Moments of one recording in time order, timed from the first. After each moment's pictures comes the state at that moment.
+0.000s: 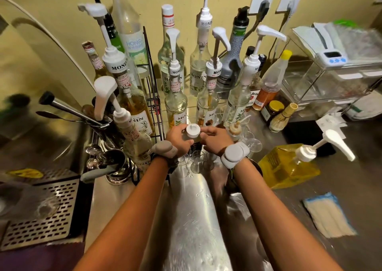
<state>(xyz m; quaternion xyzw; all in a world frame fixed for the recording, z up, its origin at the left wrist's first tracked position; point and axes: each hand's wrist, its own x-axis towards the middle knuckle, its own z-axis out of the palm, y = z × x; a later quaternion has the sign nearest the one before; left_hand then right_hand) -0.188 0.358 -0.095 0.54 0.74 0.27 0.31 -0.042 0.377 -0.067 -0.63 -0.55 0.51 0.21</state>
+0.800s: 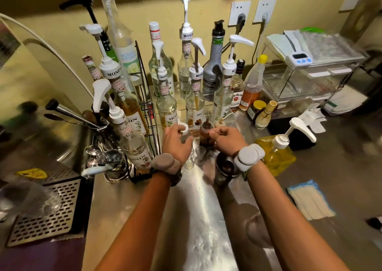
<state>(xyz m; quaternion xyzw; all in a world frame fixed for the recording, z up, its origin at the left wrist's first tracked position) -0.131 0.293 -0.040 0.52 0.73 0.39 0.24 0.034 0.339 -0.036 -0.63 -0.54 0.48 0.29</state>
